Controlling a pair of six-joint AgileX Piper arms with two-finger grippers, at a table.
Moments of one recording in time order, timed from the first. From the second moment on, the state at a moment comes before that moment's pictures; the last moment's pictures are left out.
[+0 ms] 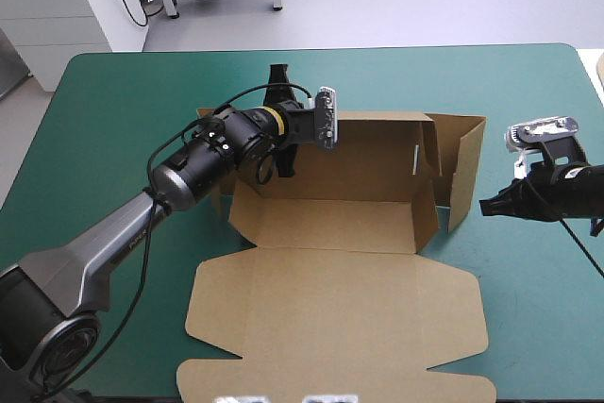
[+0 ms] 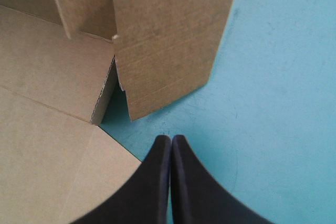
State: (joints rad) left arm -0.70 1.71 -1.57 0.31 0.59 0.85; right arm -0.19 1.14 -1.13 0.37 1.11 -0.51
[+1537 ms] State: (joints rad) left arm -0.93 1.71 -1.29 1.42 0.46 -0.10; right arm -0.19 1.48 -1.46 0.44 0.73 -0.47
